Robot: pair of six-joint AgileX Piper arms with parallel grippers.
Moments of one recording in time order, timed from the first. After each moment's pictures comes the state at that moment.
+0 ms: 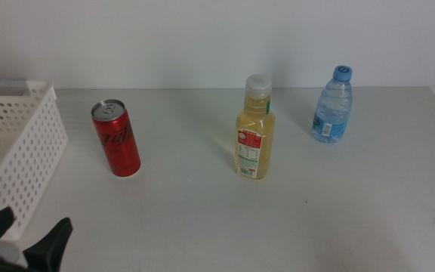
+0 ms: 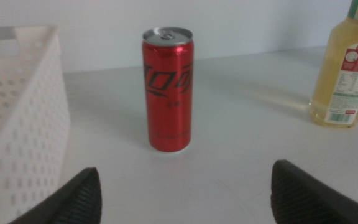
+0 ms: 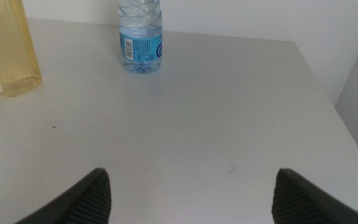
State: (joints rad) left arm -0.18 0.50 0.03 0.20 -0.28 -0.23; right arm 0.00 -0.01 0.03 0.07 0.31 -0.13
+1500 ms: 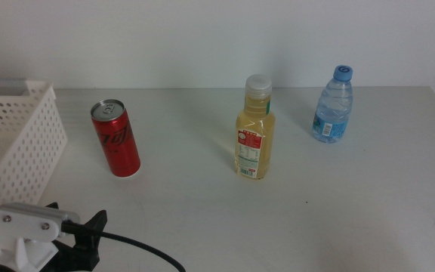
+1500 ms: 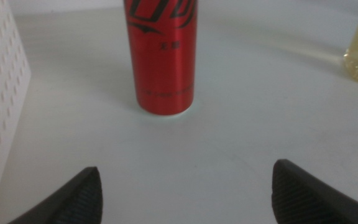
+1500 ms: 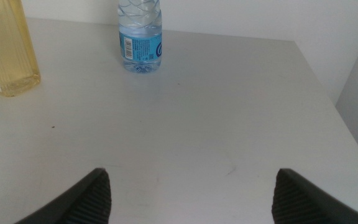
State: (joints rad) left arm -0.18 1.50 0.02 0.05 -1.14 -0.07; right arm 0.00 -0.01 0.03 0.07 0.31 -0.13
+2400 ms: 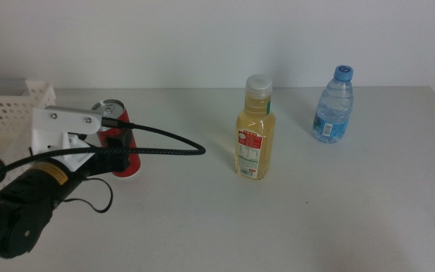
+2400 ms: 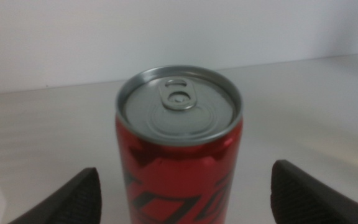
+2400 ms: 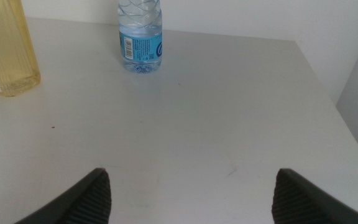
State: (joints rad) left arm -0.18 1.62 -0.48 0.04 -0.81 -0.08; right arm 0.00 -0.01 0.03 0.07 0.31 -0.13
